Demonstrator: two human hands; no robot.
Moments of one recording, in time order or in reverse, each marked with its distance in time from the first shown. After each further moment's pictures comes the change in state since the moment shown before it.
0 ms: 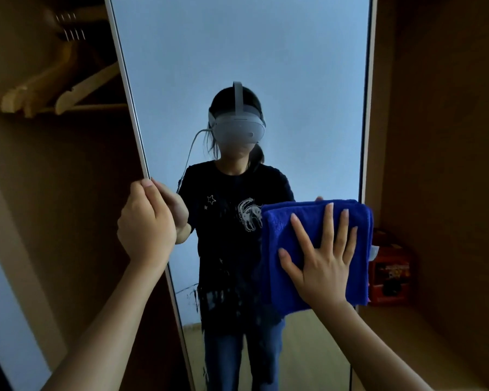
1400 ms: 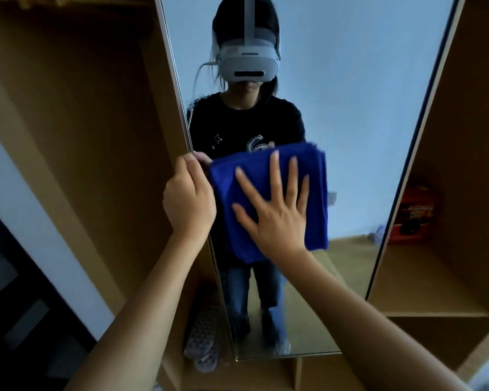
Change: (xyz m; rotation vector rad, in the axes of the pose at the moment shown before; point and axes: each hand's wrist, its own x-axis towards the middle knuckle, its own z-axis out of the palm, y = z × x) left_hand -0.061 -0.048 -0.011 -0.205 -0.259 -0.061; right_hand -0.040 -0.118 0.026 0.014 -0.165 -0.154
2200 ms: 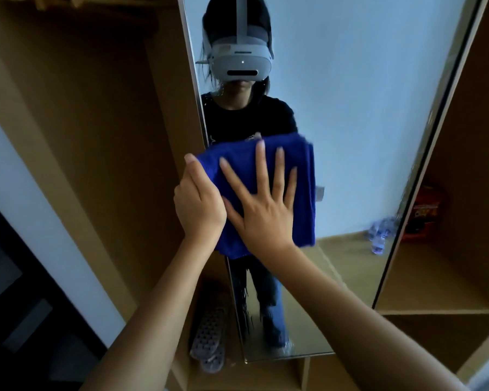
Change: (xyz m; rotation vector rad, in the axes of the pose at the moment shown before) left_hand 0.000 0.004 -0.012 -0.263 -0.009 -0.142; right_hand 0.023 -0.049 -0.005 0.003 -0.017 -0.001
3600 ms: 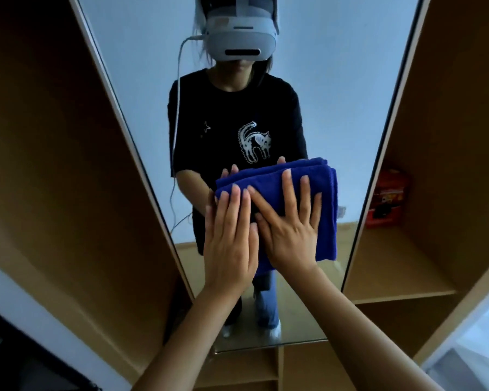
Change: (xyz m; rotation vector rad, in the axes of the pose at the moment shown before) left_hand -0.102 -0.066 0.091 0.533 -0.265 0.741; right_hand -0.068 0.119 0.014 -0.099 -0.009 0.101
